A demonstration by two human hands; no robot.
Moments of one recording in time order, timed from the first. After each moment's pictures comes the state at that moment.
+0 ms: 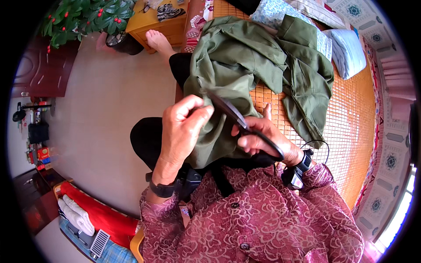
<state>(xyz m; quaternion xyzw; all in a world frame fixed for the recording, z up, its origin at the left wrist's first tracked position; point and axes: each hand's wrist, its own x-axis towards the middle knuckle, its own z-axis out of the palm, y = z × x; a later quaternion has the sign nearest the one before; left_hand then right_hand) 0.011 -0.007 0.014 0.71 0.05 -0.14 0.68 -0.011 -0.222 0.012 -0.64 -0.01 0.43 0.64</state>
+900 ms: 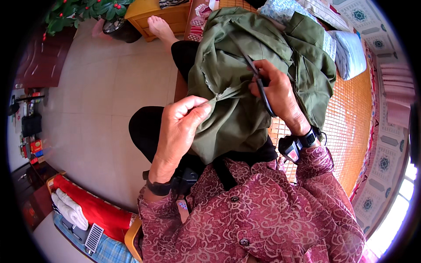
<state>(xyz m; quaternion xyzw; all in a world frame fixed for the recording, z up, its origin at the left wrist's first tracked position) -0.002 0.009 0.009 0.67 0.10 -0.20 0.70 0.051 -0.225 -0.017 -0.88 -0.01 0.10 0.46</state>
